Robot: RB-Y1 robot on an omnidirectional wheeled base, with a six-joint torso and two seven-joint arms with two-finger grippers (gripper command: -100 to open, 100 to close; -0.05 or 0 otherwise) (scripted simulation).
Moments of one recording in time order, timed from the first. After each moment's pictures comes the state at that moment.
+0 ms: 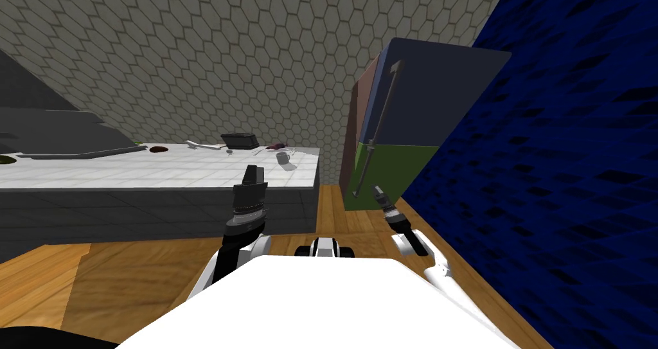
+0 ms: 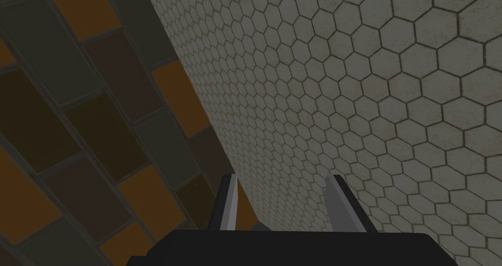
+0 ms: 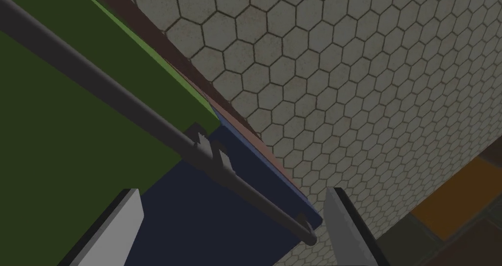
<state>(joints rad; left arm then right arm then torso) 0.54 -0.04 0.00 -2.34 -0.12 -0.63 -0.14 0.25 -0.54 0.03 -1.64 -0.01 -0.64 0.42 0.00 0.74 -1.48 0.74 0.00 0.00</state>
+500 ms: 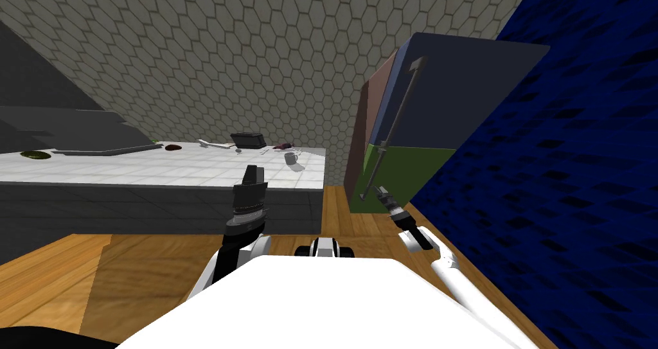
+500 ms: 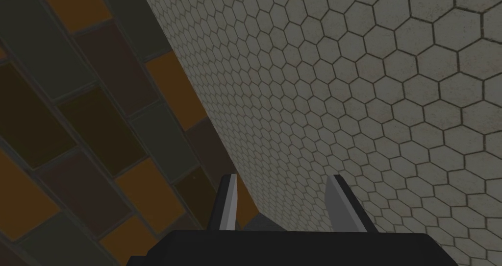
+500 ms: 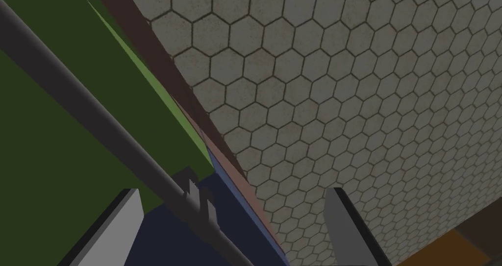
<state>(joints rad) 0.54 -0.04 0.00 -2.34 -0.12 -0.63 -0.14 0.19 -0.65 0.04 -1.49 -0.02 -0.63 0.52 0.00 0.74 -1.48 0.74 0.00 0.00</state>
